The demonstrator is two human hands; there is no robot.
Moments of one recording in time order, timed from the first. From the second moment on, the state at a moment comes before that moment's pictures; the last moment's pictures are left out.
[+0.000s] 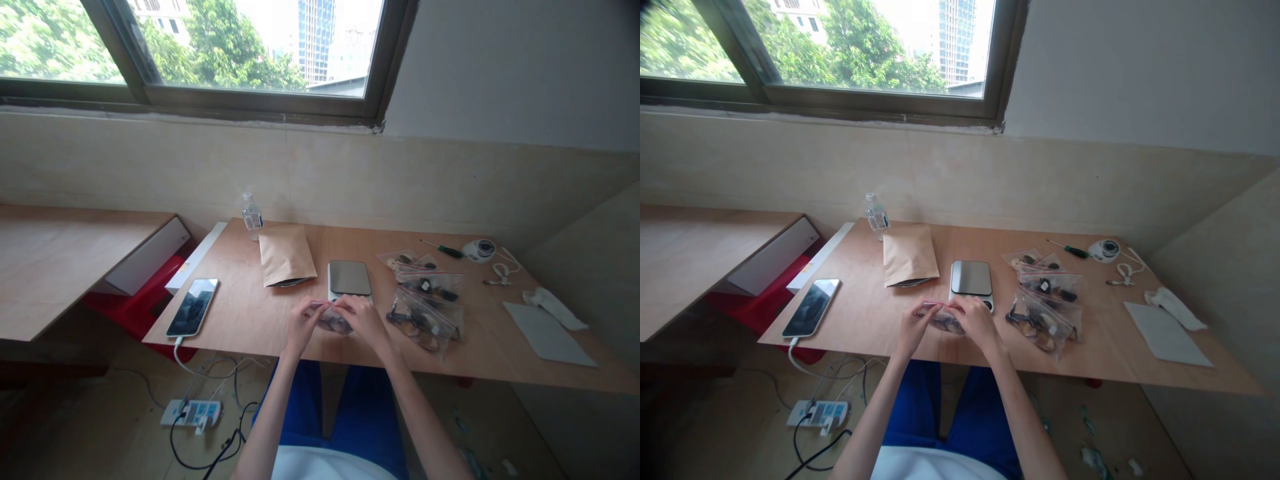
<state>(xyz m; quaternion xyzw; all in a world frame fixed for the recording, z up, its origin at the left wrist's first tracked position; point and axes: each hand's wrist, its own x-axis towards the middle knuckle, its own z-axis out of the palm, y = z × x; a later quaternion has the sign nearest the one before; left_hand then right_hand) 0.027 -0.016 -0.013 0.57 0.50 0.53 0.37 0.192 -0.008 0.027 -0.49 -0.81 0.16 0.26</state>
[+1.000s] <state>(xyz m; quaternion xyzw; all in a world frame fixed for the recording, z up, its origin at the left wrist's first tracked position) 0.032 -0.020 -0.013 0.55 0.49 0.54 0.41 0.212 -0.015 0.014 -0.53 -0.78 0.17 0.29</state>
